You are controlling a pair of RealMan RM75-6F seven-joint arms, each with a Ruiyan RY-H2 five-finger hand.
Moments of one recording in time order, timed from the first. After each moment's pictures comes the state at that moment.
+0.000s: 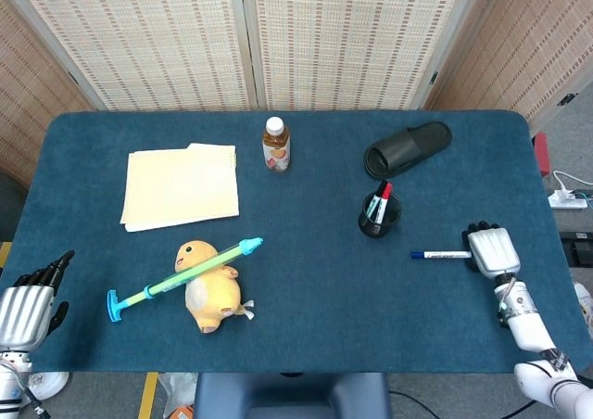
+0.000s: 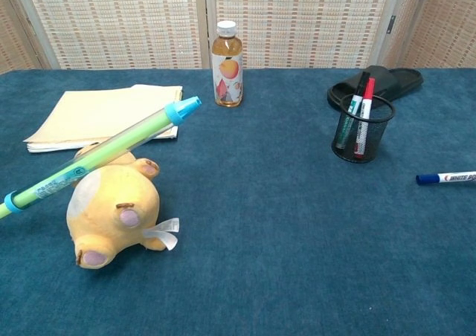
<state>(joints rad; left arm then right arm) -0.12 -1.17 -0.05 -1.59 1.46 1.46 0.25 0.41 -1.62 0.06 -0.66 -1.45 1.04 0.04</state>
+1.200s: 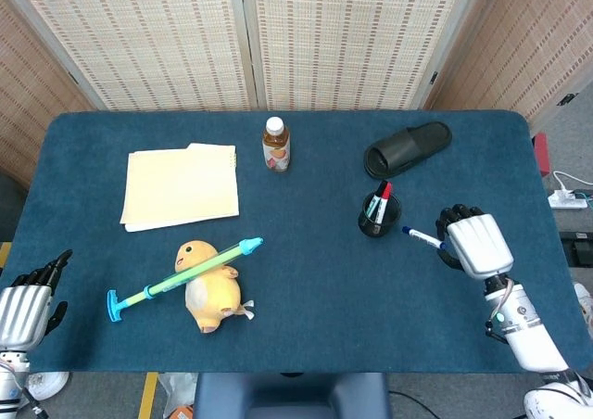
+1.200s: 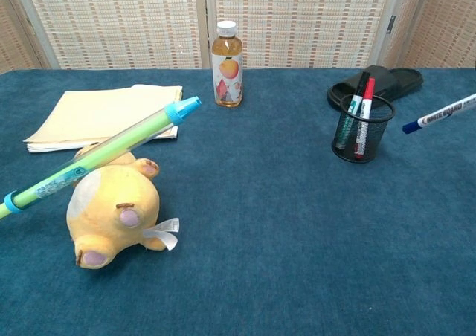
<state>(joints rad) -0.11 -1.16 -0.05 -1.59 1.46 1.46 0.23 0.41 -1.11 0.16 -1.73 -1.35 1.18 -0.40</state>
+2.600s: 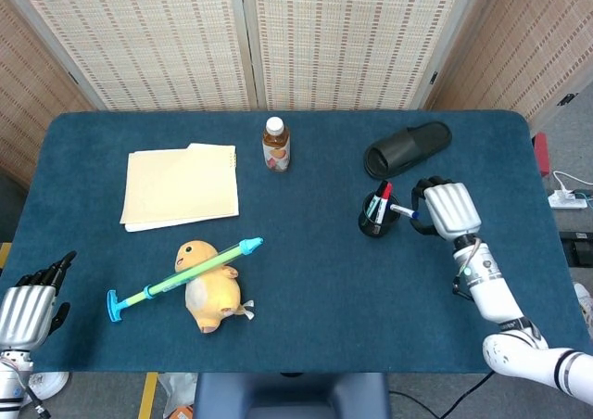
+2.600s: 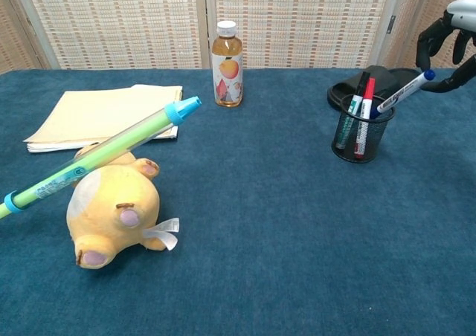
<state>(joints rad) -0.12 -1.17 -0.04 -1.59 1.45 1.45 0.25 0.60 -1.27 0.23 -1.51 -1.13 1.02 -0.29</state>
